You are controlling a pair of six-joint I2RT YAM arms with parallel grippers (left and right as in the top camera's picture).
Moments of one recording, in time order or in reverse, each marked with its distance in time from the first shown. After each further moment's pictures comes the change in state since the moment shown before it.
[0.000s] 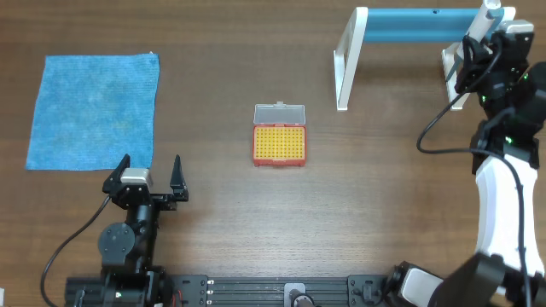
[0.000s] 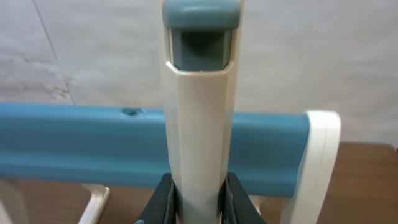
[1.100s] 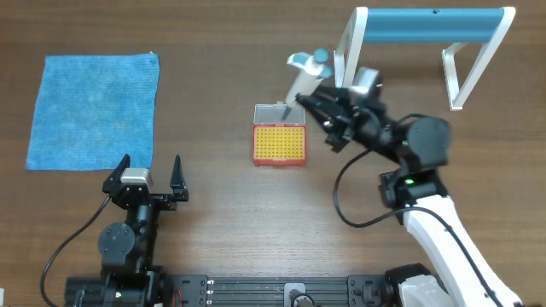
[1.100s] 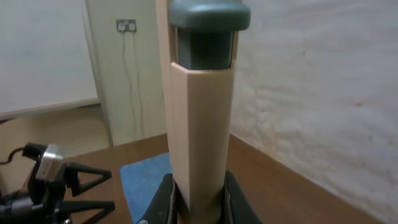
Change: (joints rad) left arm 0.000 0.000 0.000 0.000 0.000 0.000; right arm 0.674 -0.193 -0.315 0.542 -0.336 0.341
